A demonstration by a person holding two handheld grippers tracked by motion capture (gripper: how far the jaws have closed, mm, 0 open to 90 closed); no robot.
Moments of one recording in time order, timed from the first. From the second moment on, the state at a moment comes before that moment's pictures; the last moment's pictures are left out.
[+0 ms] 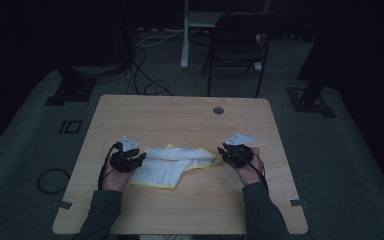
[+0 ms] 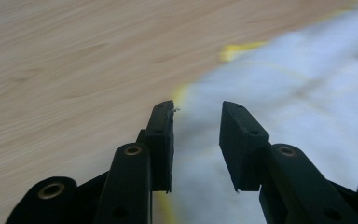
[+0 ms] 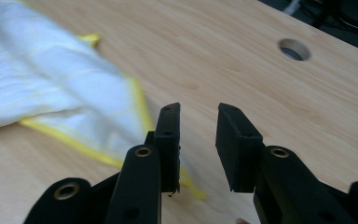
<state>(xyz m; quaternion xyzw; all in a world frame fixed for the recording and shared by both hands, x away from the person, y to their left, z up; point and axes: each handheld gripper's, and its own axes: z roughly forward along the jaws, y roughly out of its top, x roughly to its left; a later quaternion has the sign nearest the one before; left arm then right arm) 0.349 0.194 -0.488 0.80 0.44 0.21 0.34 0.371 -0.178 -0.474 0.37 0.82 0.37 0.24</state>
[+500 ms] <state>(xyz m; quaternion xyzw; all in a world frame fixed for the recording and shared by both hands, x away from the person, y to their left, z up) 0.315 0.134 -0.510 0.84 0.36 0.16 0.36 0.354 -0.122 -0.508 0.30 0.86 0.37 0.19</state>
